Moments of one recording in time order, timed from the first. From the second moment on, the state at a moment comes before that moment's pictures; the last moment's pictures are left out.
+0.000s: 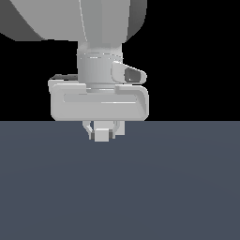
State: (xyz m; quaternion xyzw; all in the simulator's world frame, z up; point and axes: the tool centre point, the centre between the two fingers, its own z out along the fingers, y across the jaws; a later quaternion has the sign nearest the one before) arm -0.023 0.041 0.066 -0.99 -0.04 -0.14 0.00
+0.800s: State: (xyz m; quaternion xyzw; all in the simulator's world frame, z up) arm 0.017 0.026 0.100 -0.99 -0.05 -0.14 0.01
